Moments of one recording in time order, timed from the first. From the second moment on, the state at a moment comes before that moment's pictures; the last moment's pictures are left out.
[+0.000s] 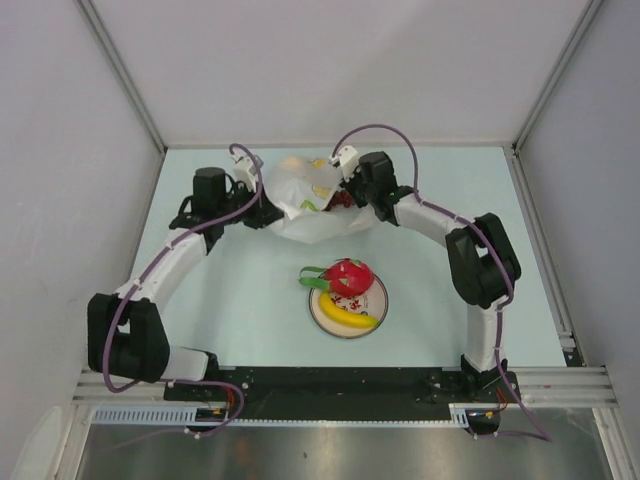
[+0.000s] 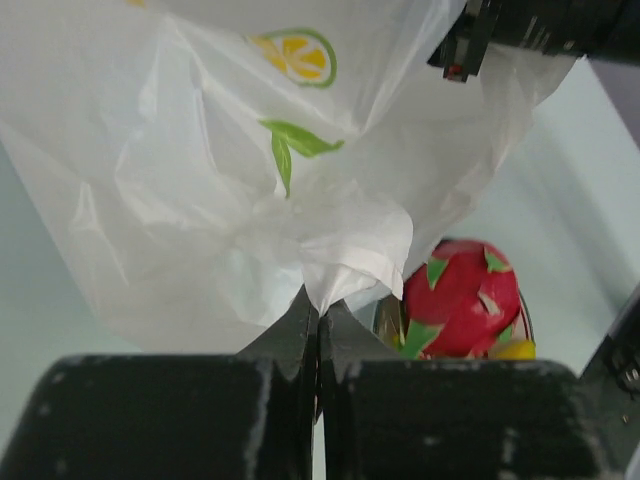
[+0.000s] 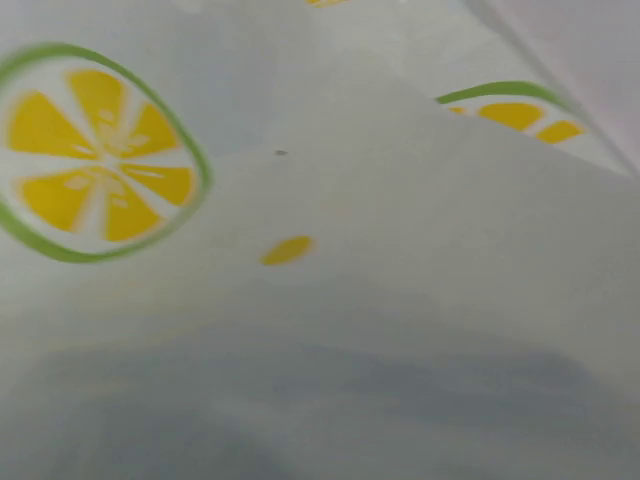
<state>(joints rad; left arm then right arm) -0.17 1.37 1.02 -0.16 0.61 -0.14 0.50 1.98 1.46 0.02 -0.02 -0.34</state>
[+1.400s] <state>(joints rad) -0.18 1.13 1.06 -0.24 0.38 -0.25 0.65 2.38 2.01 -0.05 -0.14 0.32</state>
